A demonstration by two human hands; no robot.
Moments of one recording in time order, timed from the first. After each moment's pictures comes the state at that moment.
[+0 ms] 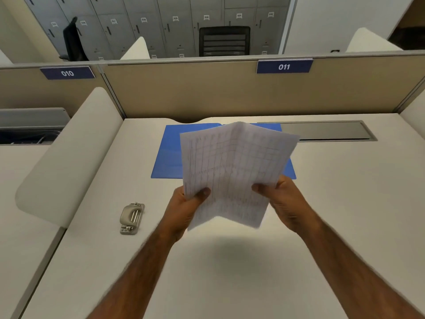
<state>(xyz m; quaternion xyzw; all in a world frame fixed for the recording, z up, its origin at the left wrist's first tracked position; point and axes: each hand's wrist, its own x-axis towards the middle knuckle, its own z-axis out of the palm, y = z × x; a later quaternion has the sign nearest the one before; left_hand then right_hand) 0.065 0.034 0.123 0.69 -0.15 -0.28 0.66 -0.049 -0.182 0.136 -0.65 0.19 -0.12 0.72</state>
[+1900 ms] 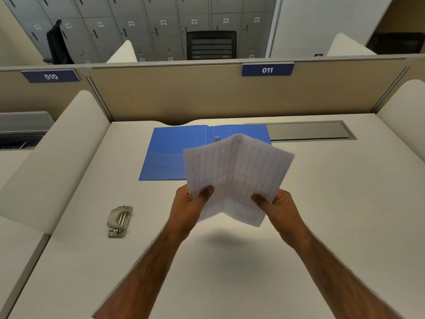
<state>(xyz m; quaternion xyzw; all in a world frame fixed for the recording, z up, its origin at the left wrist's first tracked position) 0.042 -0.005 0.118 0.69 -0.16 -0.23 0.67 -0.091 -0.187 0.107 -0.69 0.28 -0.16 0.65</state>
